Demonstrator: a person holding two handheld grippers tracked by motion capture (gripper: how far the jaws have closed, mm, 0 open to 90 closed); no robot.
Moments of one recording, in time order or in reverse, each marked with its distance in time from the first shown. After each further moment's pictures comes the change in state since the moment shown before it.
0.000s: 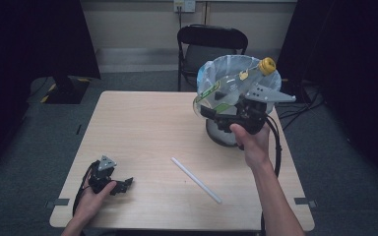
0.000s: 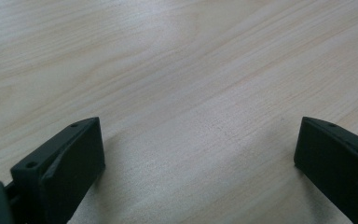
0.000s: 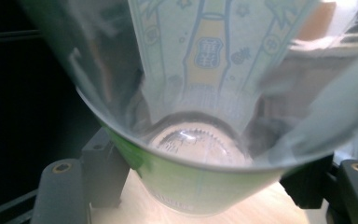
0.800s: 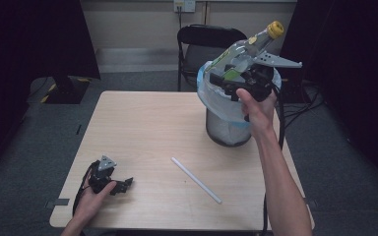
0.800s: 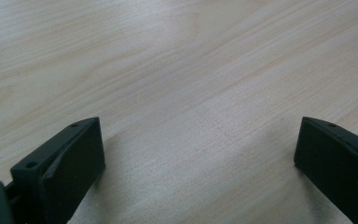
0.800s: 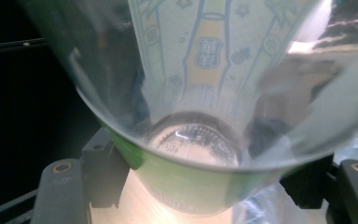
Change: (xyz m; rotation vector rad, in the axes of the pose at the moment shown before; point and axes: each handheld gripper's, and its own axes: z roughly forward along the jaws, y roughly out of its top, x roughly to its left) left arm 0.000 0.000 0.000 0.001 0.000 0.000; right arm -0.057 0.039 0.017 0.004 -0.101 0.040
